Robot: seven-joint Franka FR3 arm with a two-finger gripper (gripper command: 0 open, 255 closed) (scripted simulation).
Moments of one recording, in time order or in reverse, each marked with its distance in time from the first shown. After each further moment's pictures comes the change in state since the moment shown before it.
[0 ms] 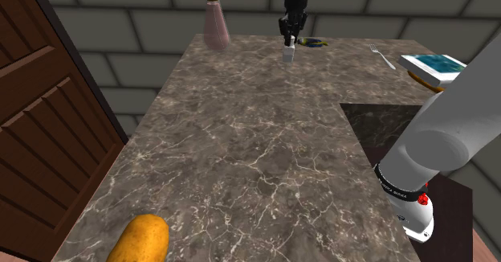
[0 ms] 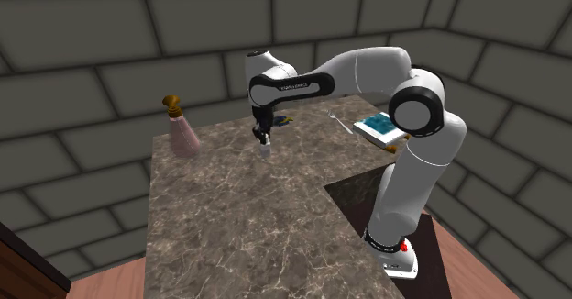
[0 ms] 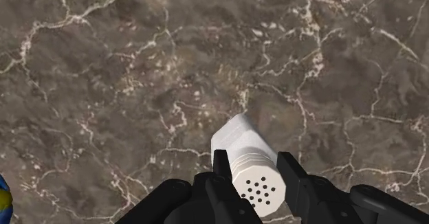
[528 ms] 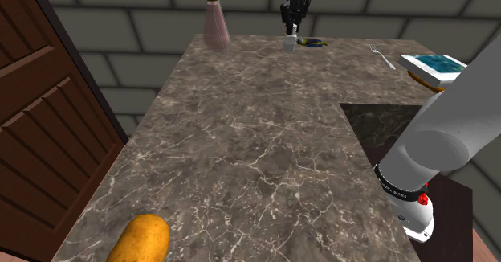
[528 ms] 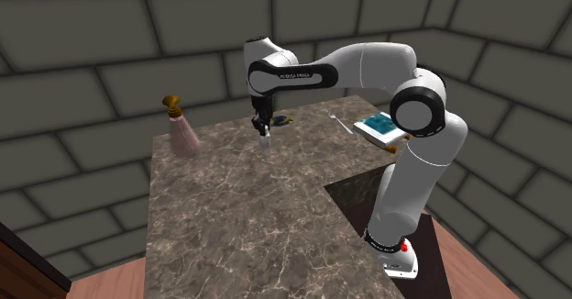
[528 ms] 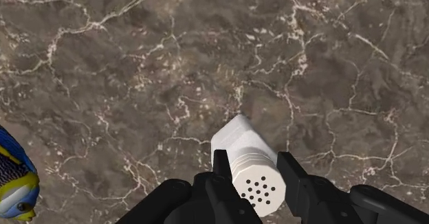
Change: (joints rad) arm 0.001 -0.007 0.002 0.098 0.000 -0.105 -0.001
